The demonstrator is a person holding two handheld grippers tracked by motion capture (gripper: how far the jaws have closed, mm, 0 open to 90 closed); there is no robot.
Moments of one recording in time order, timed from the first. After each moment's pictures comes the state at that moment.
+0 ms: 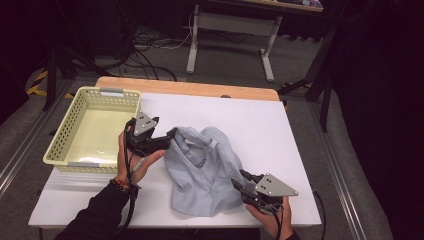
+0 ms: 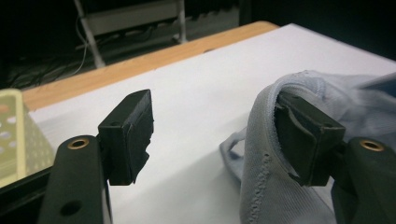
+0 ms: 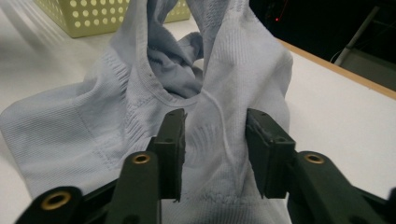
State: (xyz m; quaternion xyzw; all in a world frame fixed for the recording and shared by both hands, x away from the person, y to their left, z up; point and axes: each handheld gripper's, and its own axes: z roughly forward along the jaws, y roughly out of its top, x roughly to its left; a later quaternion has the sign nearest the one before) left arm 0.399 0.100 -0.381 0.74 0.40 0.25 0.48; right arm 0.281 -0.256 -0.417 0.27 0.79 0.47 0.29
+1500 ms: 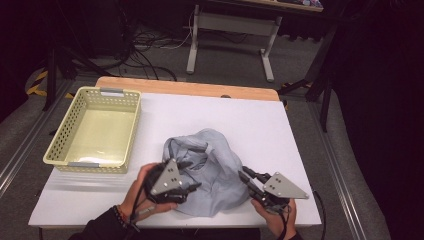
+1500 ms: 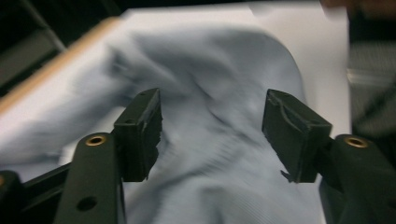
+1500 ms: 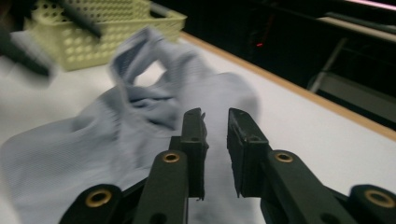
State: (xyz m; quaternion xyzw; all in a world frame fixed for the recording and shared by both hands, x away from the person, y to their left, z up) left arm 0.294 0.042 -0.404 0.86 0.10 0.19 0.46; right arm 0.275 -0.266 -0.393 0.28 0.76 0.50 0.32
